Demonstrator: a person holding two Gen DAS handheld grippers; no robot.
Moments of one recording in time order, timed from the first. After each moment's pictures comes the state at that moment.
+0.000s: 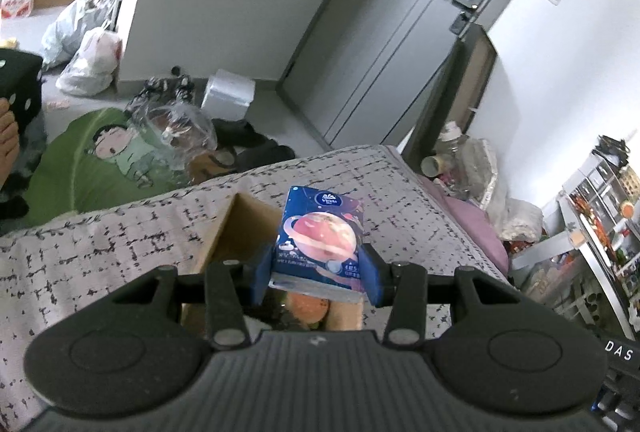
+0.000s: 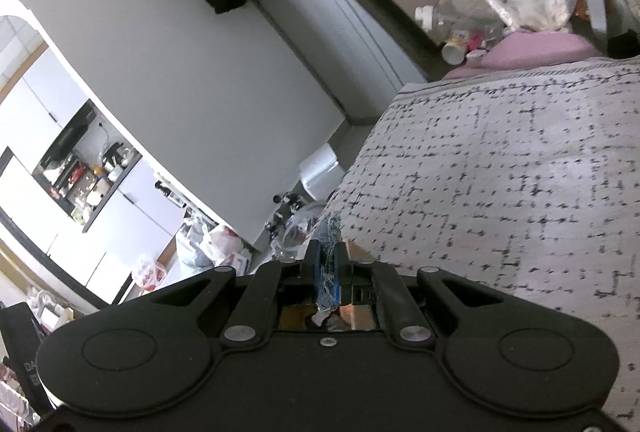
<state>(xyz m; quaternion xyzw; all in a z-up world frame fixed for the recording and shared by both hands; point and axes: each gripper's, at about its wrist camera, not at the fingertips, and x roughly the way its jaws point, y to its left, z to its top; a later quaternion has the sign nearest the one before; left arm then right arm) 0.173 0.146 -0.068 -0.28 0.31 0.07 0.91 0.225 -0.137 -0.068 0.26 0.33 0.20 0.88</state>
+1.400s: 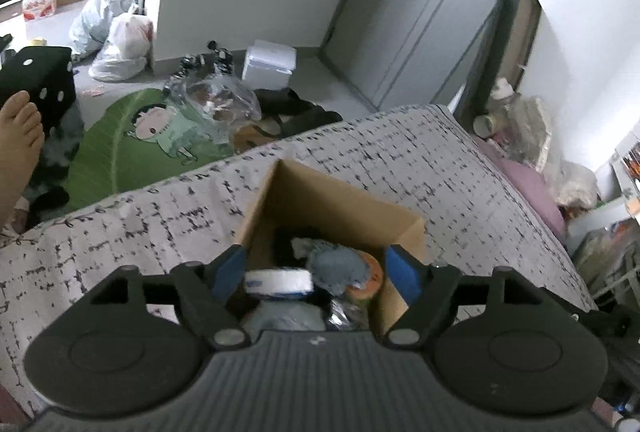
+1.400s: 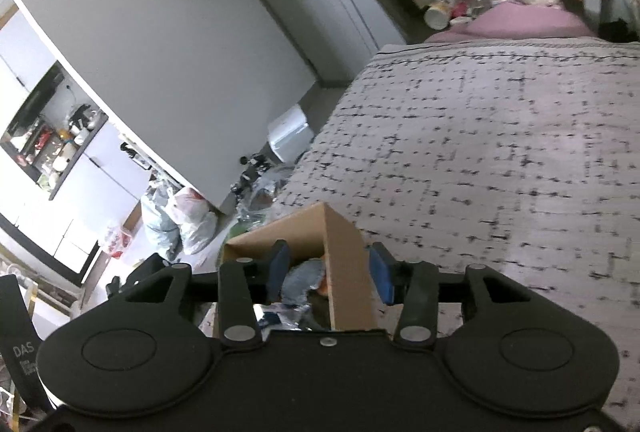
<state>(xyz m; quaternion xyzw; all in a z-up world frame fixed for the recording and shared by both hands) 0.194 0.137 -0.086 -0.23 0.38 0.12 0.89 0.236 -0.119 -0.077 0.22 0.39 0.17 0.88</state>
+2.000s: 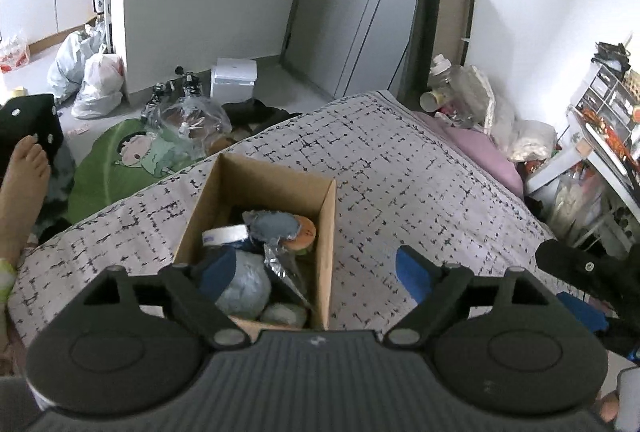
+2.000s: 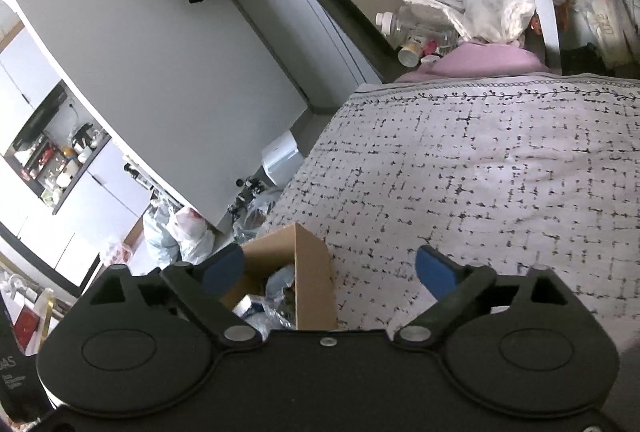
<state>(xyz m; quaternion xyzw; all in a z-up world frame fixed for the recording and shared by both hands) 0.134 0.056 -0.016 -0.16 0.38 0.08 0.91 0.187 -0.200 -0.028 0.22 0.37 0.16 0.89</state>
